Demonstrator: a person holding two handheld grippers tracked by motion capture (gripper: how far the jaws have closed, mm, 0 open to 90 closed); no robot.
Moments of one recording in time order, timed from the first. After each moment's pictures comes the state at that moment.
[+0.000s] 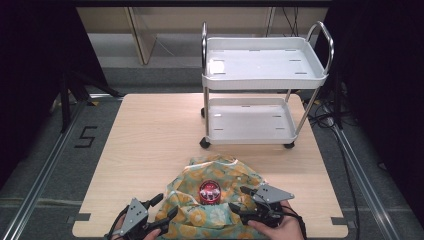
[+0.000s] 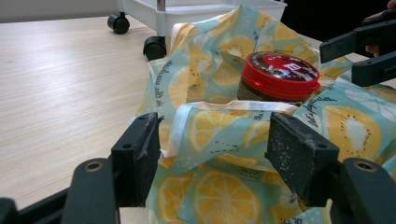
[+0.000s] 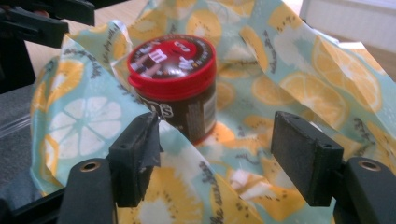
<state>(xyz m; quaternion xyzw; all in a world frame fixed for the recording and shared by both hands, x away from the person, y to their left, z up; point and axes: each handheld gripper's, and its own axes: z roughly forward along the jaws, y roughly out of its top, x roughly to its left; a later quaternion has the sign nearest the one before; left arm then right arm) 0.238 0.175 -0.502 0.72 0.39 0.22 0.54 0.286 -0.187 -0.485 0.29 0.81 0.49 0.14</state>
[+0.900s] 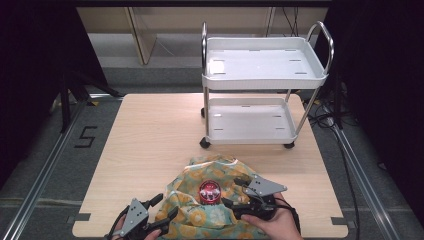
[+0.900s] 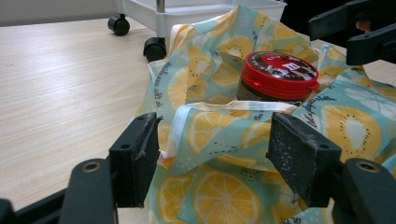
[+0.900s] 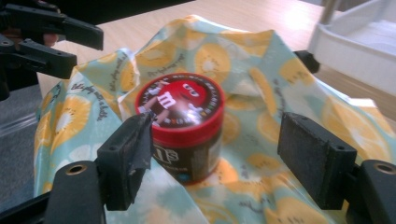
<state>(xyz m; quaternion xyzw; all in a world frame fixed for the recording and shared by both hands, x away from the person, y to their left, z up) 0.237 0.173 -0.501 0.71 0.39 0.22 0.54 0.298 -0.166 -0.468 0.26 0.82 0.49 0.14</state>
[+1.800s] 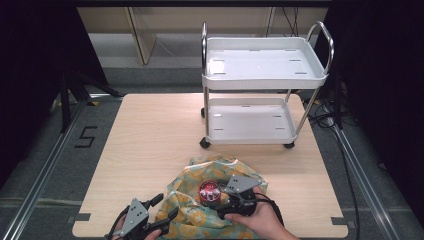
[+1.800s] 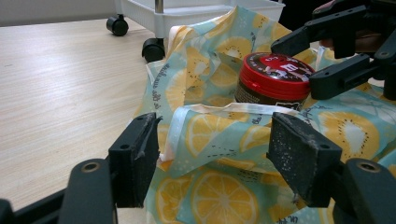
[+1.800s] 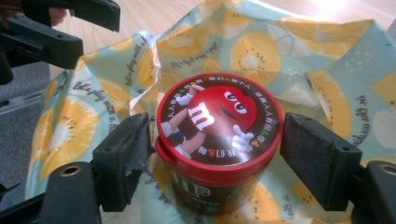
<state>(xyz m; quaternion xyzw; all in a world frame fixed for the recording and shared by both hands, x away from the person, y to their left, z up) 0.238 0.173 -0.502 0.71 0.39 0.22 0.55 0.314 -0.124 -0.480 0.22 0.85 0.46 0.11</state>
